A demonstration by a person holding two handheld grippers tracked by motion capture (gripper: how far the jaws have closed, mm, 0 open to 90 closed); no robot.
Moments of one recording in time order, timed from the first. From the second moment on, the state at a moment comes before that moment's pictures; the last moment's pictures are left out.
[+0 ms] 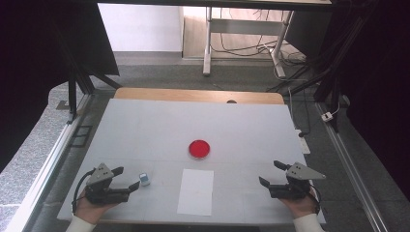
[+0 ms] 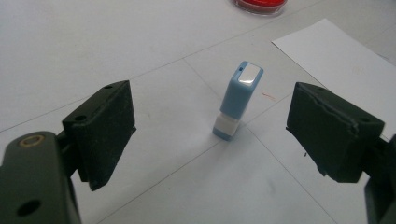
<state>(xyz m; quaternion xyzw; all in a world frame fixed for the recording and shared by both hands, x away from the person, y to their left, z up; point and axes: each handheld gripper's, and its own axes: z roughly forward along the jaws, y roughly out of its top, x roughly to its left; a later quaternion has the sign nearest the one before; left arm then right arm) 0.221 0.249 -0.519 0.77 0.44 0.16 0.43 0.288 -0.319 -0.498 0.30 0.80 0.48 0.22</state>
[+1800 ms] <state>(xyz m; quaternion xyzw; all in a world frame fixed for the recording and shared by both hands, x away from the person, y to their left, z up) 0.230 0.215 -0.499 0.80 0.38 0.15 0.44 0.284 -0.324 -0.499 0.31 0.79 0.48 0.23</state>
